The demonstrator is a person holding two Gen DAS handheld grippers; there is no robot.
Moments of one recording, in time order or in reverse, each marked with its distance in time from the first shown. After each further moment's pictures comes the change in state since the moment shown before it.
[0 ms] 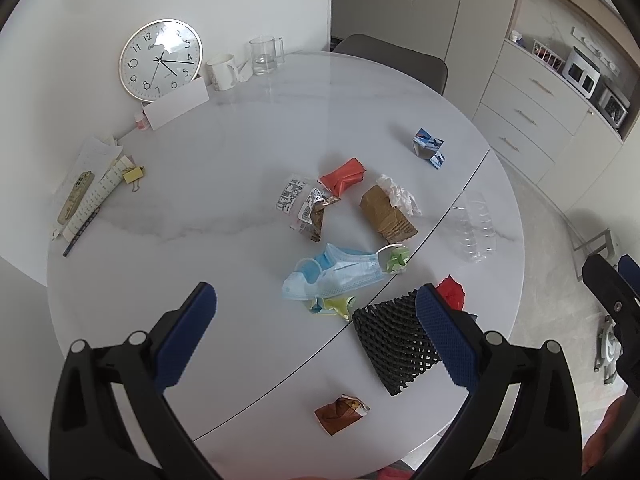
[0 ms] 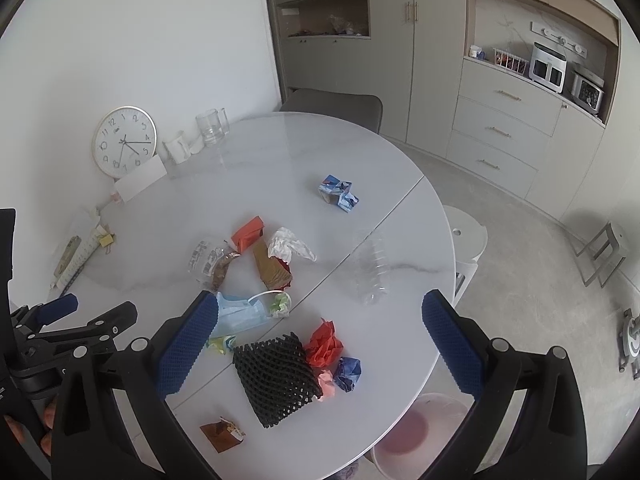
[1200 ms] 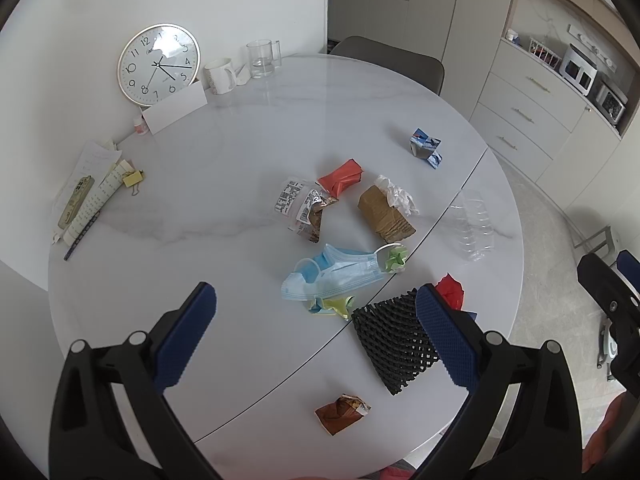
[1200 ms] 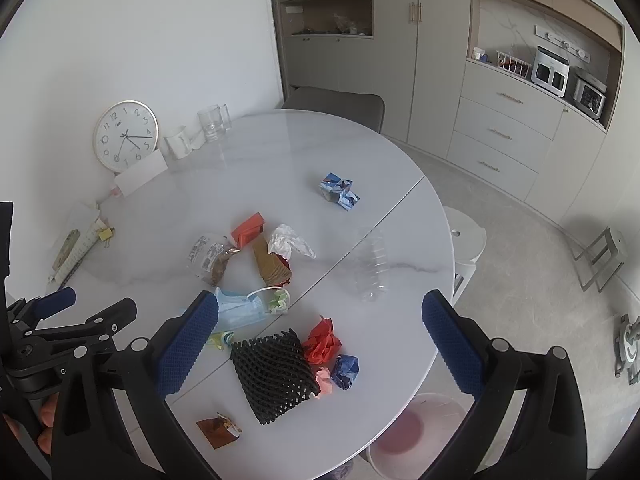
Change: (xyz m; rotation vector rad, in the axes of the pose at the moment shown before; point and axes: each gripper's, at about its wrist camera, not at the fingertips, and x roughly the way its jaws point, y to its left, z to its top) left arm -0.002 -0.001 -0.001 0.010 -0.006 0.001; right arm -0.001 0.002 -0.002 -0.021 0.005 -0.003
